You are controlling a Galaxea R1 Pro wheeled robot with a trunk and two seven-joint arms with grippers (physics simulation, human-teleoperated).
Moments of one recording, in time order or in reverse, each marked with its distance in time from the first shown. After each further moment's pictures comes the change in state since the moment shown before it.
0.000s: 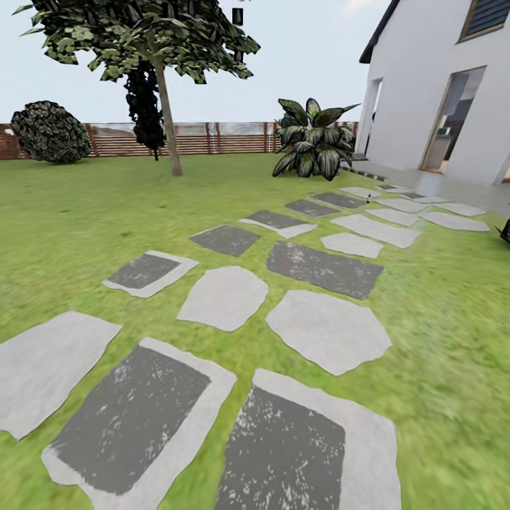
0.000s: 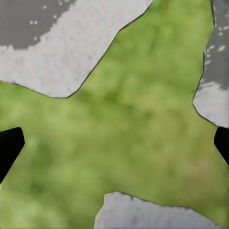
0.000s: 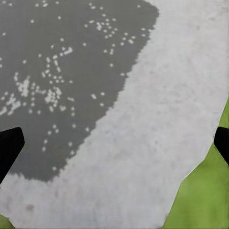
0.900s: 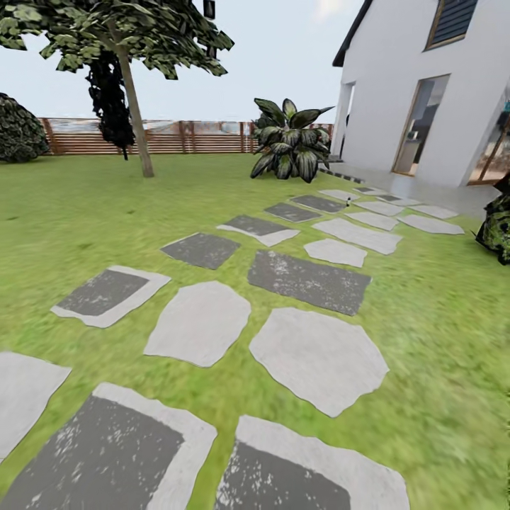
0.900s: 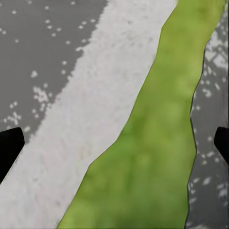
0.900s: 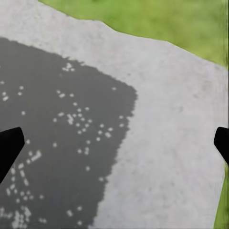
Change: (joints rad) left arm 0.000 0.000 0.000 0.000 0.001 0.000 0.000; right arm 0.000 0.000 0.000 -0.002 0.000 -0.001 -0.001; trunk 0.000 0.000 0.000
